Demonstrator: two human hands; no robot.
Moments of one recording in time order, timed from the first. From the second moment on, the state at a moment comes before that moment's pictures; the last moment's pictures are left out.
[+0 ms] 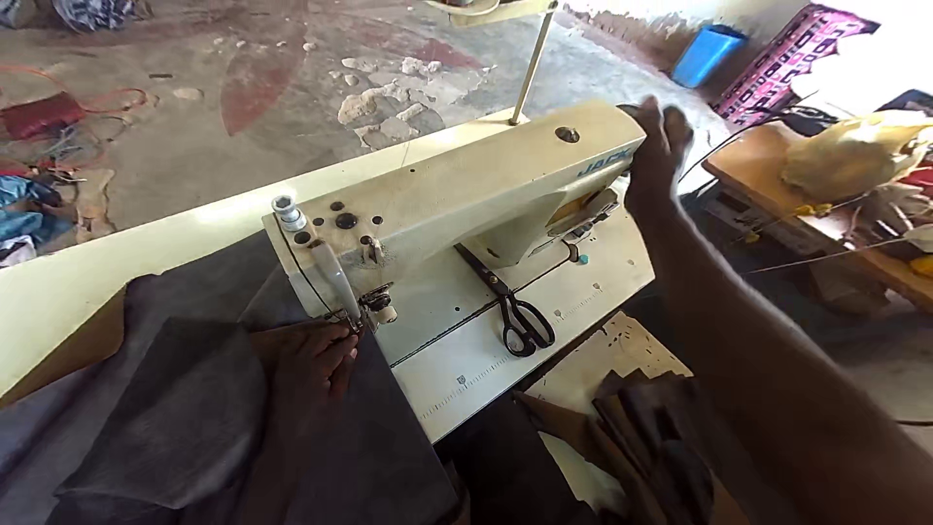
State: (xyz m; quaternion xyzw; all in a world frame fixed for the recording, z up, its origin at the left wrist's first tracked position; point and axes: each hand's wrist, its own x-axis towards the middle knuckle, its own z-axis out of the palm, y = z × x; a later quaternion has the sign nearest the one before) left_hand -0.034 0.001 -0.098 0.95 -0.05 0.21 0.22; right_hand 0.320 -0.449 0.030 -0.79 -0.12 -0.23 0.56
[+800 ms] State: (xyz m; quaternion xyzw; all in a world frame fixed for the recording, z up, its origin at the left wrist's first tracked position) left_hand -0.028 0.004 -0.098 0.96 -0.04 0.21 0.19; right_hand 0.343 -0.438 0.062 -0.87 -0.06 -0.17 0.46
